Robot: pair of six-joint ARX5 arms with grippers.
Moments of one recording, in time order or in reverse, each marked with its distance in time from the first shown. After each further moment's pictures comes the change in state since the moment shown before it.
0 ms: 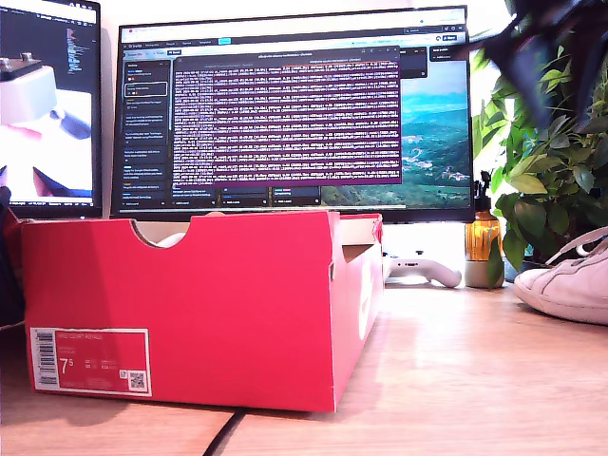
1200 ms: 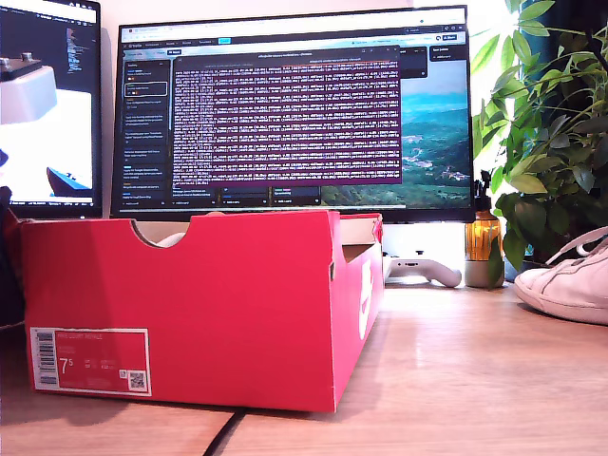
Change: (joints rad) left arm 0.000 0.000 0.000 0.000 0.000 0.000; right arm -0.362 -0.063 -0.275 0.002 -0.027 0.003
